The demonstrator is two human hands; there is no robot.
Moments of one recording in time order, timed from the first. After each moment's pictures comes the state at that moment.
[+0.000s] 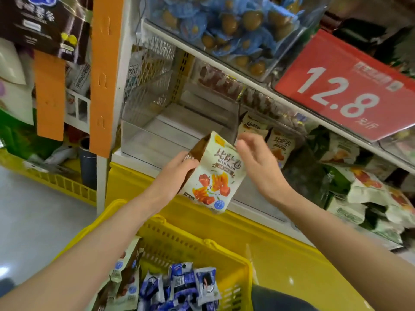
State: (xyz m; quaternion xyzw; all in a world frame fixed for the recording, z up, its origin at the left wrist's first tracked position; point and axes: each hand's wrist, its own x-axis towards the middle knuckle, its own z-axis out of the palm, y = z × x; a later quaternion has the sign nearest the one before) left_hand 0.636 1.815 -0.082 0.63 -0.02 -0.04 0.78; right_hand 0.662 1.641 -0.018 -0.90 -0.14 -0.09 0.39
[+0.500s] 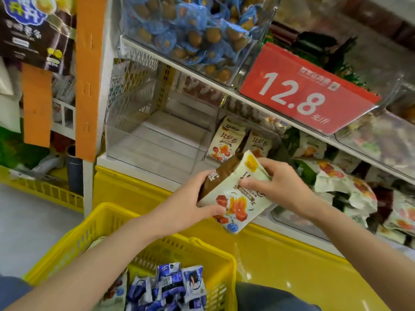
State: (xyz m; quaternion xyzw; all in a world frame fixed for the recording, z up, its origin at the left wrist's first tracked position) left_hand 0.589 1.764 -0.077 0.74 -0.22 -0.05 0.64; right_hand 0.596 1.572 0.024 -0.93 -0.15 0.01 0.34
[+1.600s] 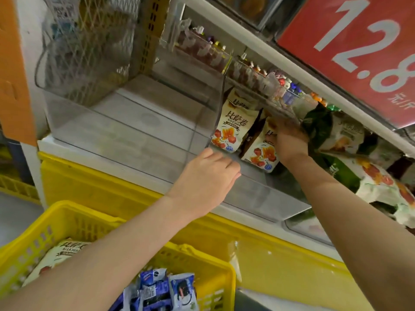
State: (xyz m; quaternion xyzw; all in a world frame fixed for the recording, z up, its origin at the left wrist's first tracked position) left_hand 0.695 1.716 -0.109 0.86 -0.32 0.31 0.24; right_hand 0.818 1.492 -0.048 -0.97 0.00 -0.20 -0.12
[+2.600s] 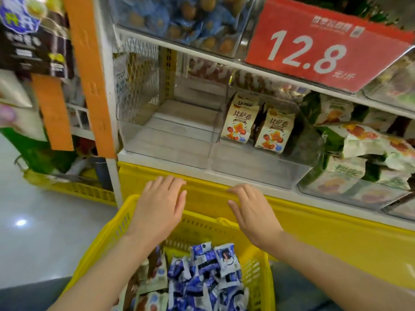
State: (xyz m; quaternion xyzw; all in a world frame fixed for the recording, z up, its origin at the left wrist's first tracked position) left_hand 0.567 1.821 -0.127 0.94 -0.16 0.24 0.19; right_hand 0.571 1.599 -0.118 -0.97 -0.20 -0.09 0.10
